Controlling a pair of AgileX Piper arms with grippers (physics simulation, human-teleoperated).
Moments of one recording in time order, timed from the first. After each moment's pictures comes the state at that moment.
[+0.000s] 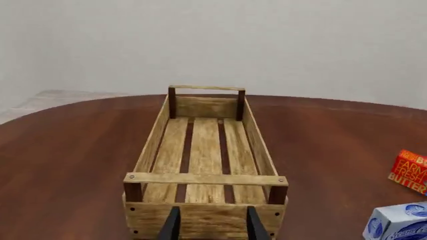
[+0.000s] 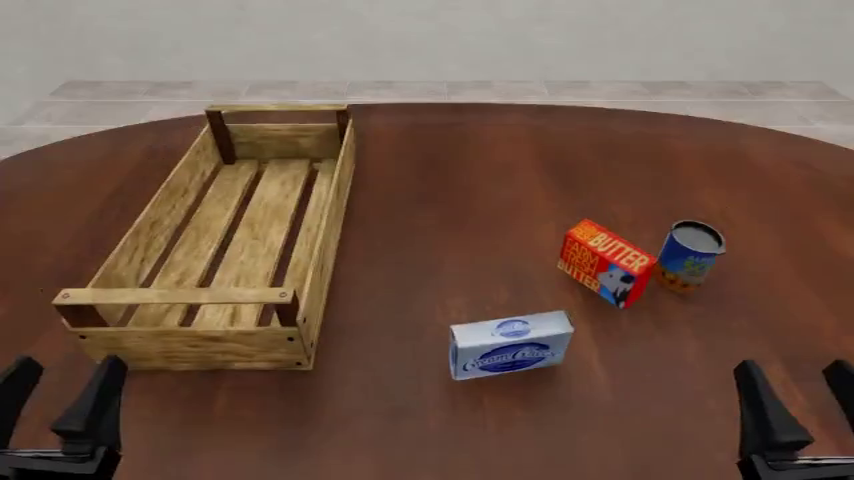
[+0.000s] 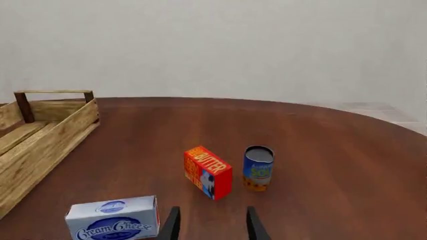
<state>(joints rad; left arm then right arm) -0.02 0.07 0.00 -0.05 -0.06 0.00 0.01 0.00 -0.01 0.00</state>
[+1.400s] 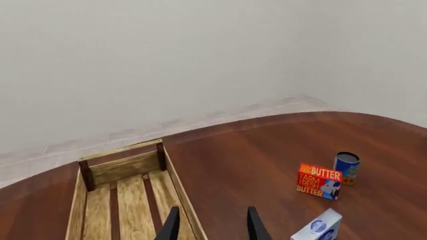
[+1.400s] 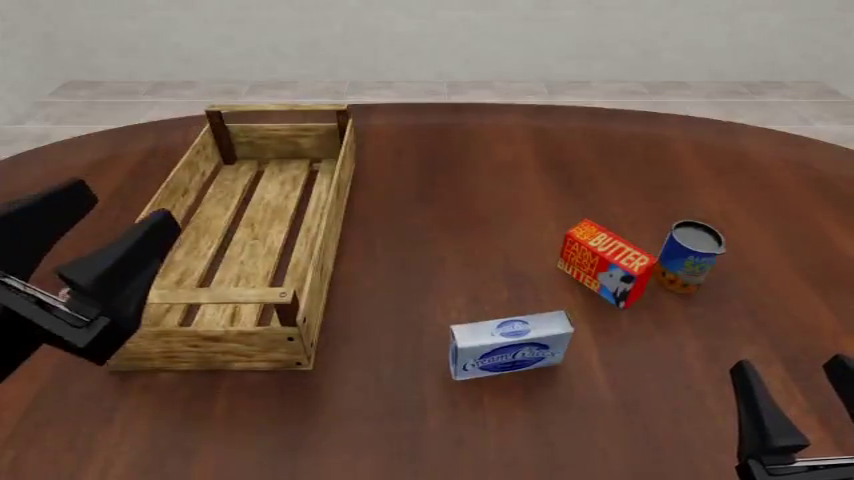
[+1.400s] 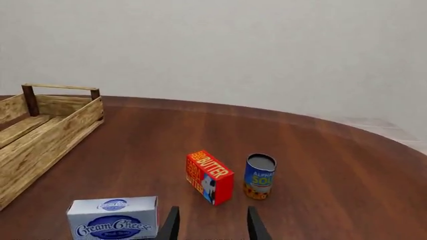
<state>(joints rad) -0.41 0.52 -0.53 -0.01 0.04 0.04 0.00 -0.01 -0.01 -0.06</state>
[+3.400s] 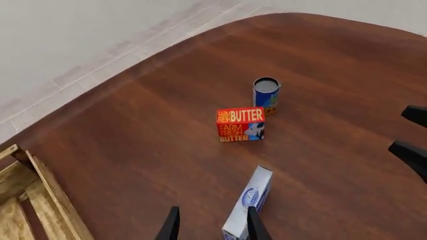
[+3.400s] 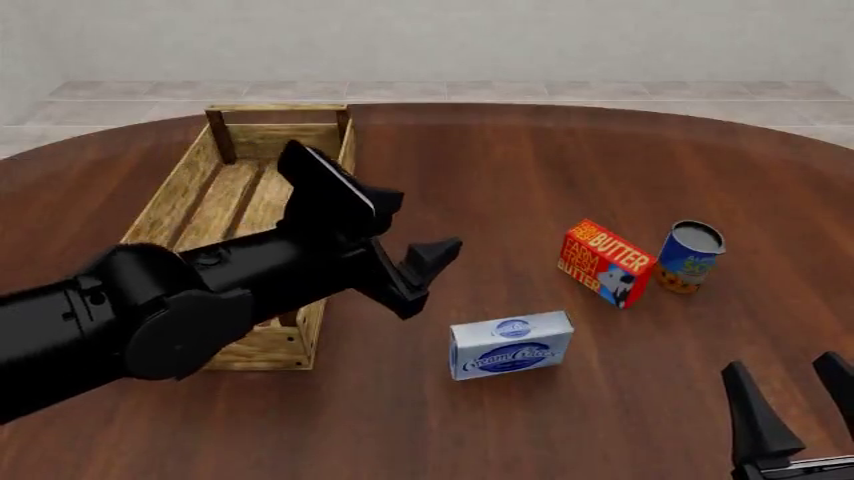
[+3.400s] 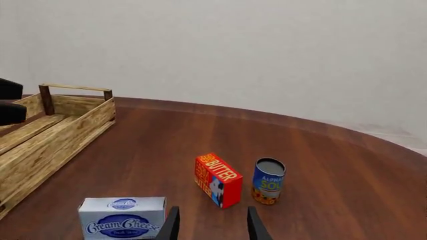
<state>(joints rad) -0.79 1.29 -0.91 -0.01 0.14 0.09 0.00 -0.01 -0.02 -0.07</state>
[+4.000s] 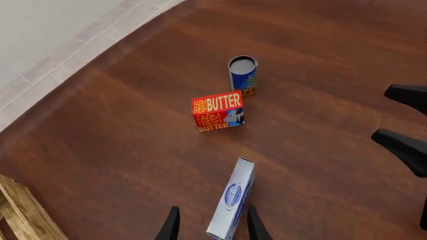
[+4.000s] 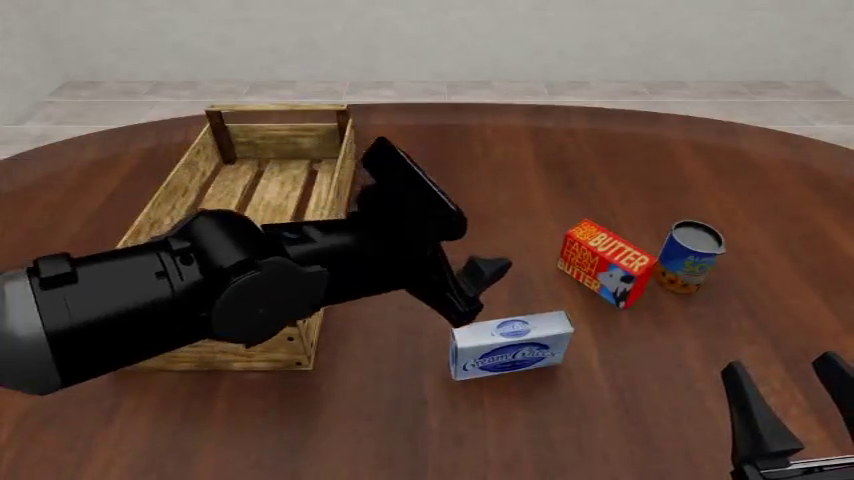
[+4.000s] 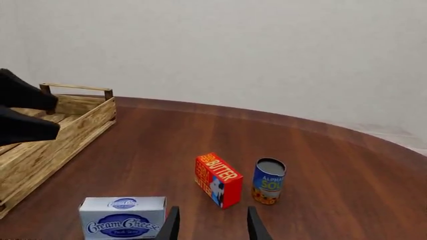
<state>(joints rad) -0.87 1.44 -1.09 0.16 0.20 0.09 0.00 -0.01 -0.02 -0.07</state>
